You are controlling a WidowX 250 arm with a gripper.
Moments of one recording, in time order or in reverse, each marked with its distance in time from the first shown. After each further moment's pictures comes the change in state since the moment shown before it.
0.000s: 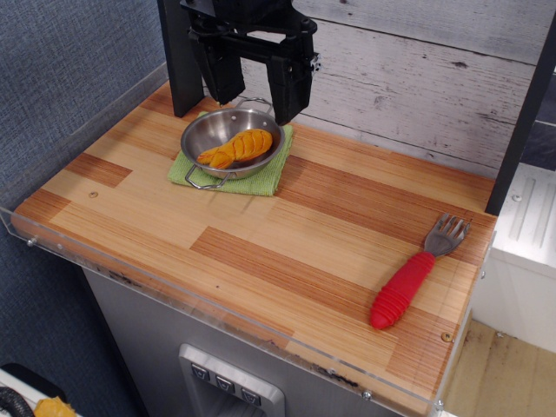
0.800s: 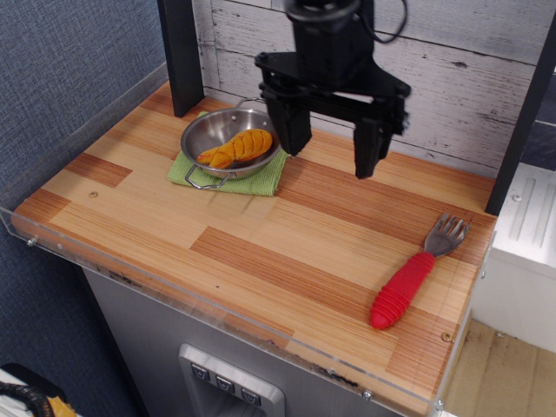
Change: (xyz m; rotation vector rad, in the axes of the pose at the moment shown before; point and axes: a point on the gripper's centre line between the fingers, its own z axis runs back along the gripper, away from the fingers) arm 0.007 -0.067 -0.032 0.020 -0.047 0.052
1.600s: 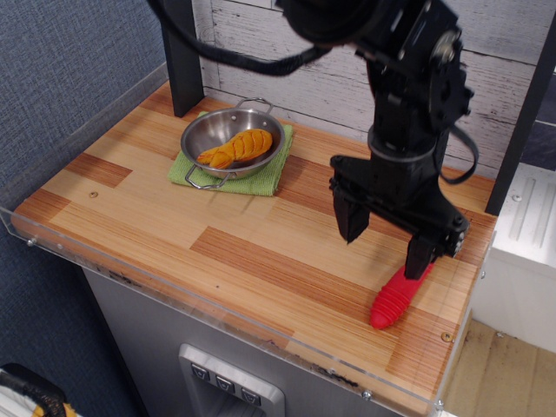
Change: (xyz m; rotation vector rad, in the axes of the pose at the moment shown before) arm -0.009 -0.036 -0.080 0.042 0.035 -0.154
